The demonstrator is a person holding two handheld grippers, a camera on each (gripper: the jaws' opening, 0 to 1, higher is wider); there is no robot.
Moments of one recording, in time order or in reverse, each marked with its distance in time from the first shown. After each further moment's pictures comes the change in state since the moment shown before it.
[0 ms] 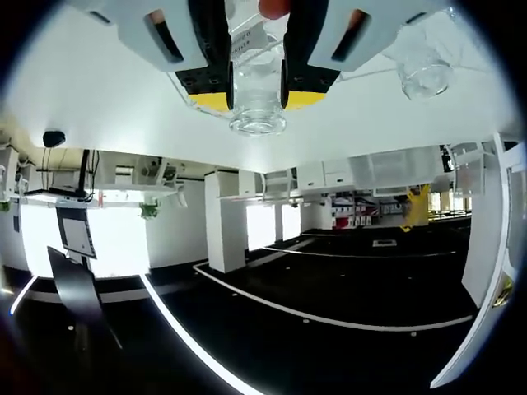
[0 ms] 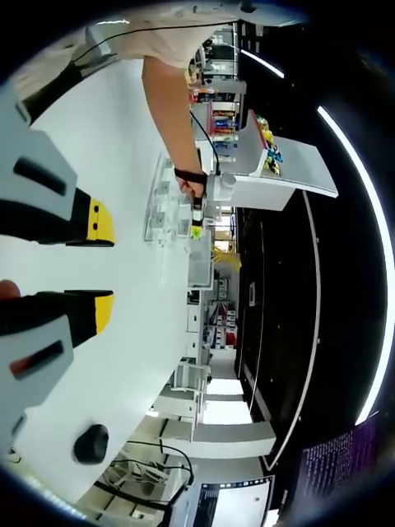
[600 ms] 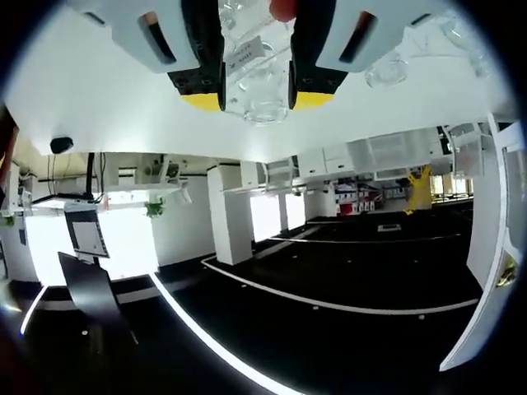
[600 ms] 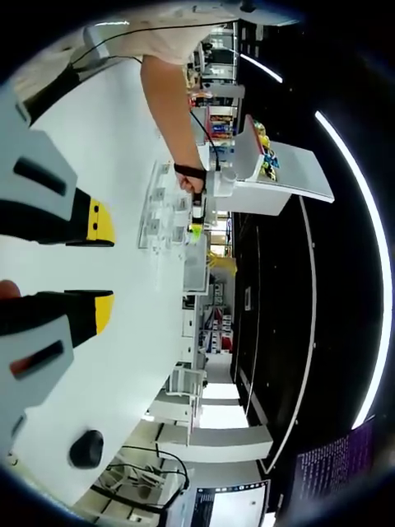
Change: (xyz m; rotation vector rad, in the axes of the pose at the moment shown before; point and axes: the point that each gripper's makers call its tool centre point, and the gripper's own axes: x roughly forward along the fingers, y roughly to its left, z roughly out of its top) left arm -0.033 -0.003 0.022 0.068 -0.034 -0.026; right arm 0.001 0.013 0.009 -0.006 -0.028 0.026
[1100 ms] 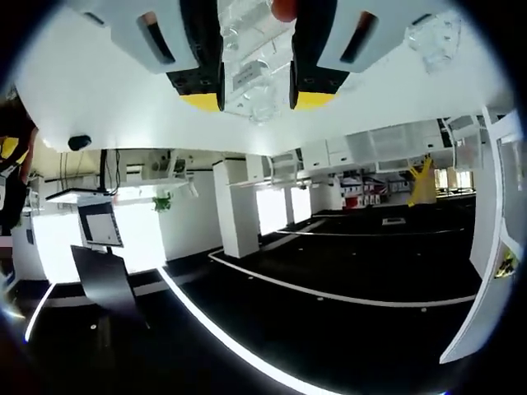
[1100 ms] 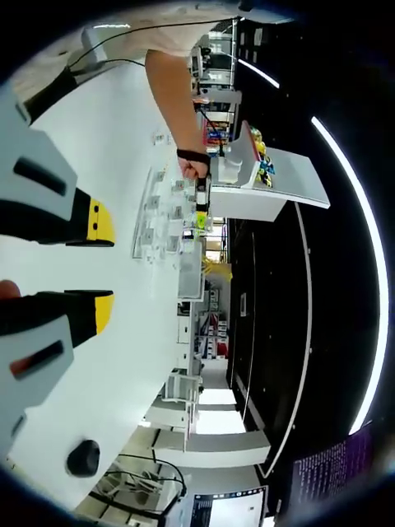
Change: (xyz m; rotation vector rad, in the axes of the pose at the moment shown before) left arm -0.065 0.016 0.026 0.011 -0.036 -0.025; right arm 0.006 0.015 0.006 0.000 -0.028 0.032
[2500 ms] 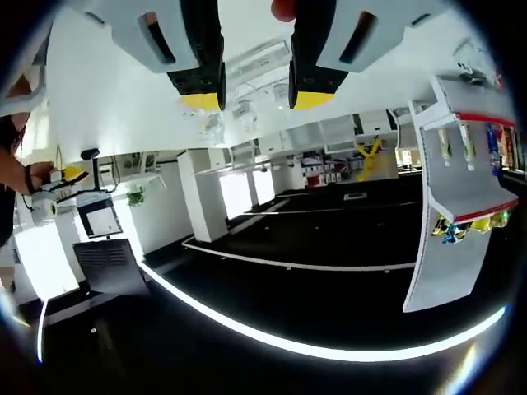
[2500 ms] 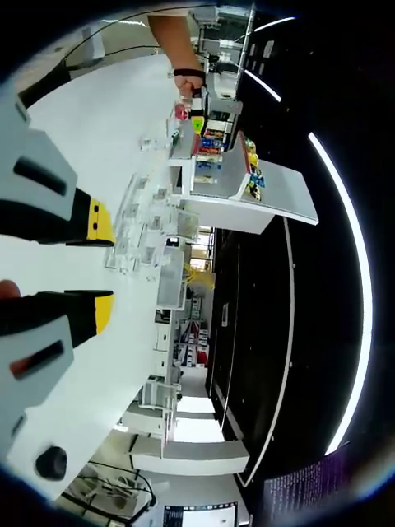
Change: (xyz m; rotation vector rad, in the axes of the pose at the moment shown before) left arm -0.278 0.043 0.019 0.086 -0.083 0.183; right arm 0.026 0.019 0.035 -0.064 -0.079 0.040
